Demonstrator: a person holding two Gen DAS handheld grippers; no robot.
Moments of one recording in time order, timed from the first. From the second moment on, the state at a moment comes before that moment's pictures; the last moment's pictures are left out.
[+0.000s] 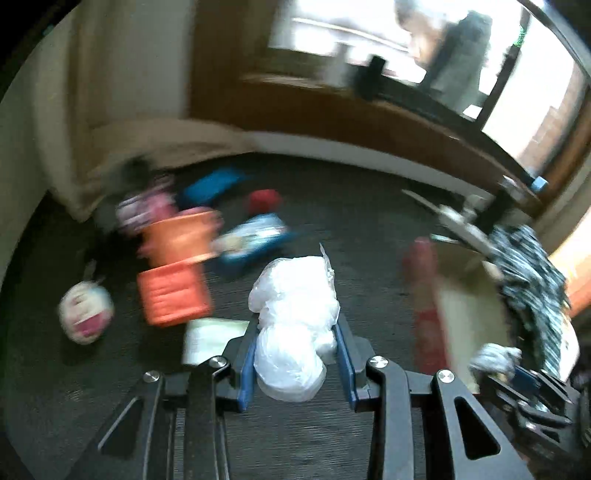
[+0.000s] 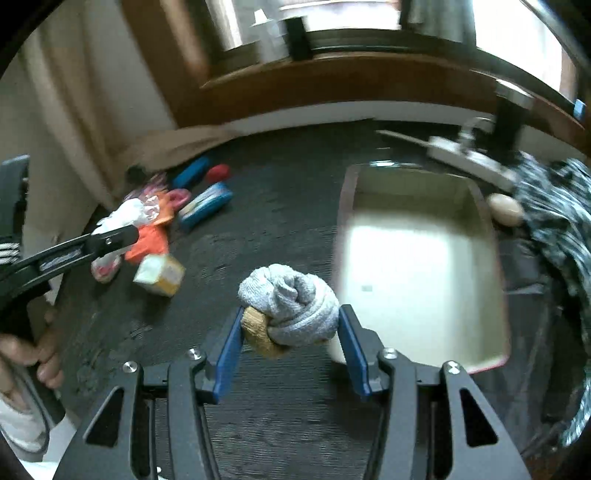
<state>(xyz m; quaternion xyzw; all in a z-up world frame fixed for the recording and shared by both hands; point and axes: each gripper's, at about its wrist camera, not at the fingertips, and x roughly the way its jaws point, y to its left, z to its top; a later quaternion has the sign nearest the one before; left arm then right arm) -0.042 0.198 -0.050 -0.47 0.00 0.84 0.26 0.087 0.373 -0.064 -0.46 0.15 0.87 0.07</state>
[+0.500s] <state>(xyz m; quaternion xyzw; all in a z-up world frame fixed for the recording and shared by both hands) -0.001 0.359 -0.040 -0.46 0.07 0.80 0.38 0.119 0.453 -0.069 -0.46 0.18 0.86 0.14</state>
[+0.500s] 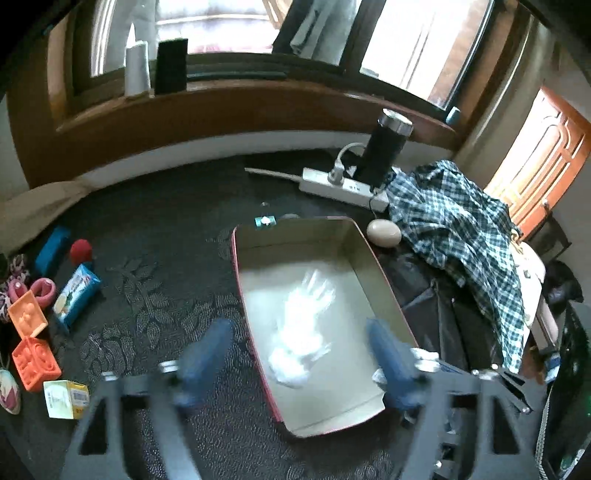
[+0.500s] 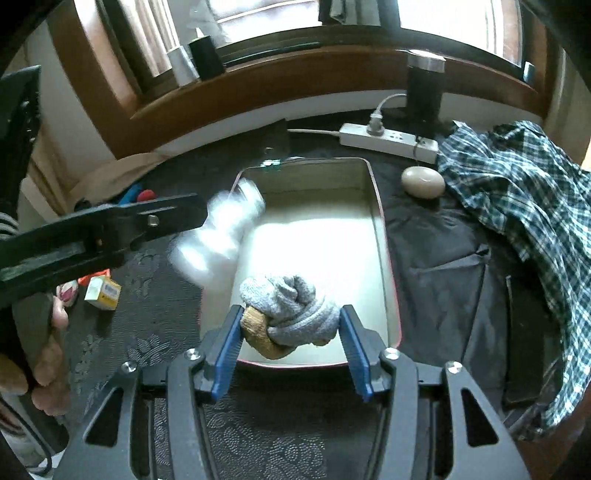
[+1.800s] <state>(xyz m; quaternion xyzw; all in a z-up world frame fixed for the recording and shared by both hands) -0.066 0.104 -0.051 -0.50 -0.03 0.84 0.21 0.023 0.272 -0.074 -0.48 0.13 0.87 0.02</state>
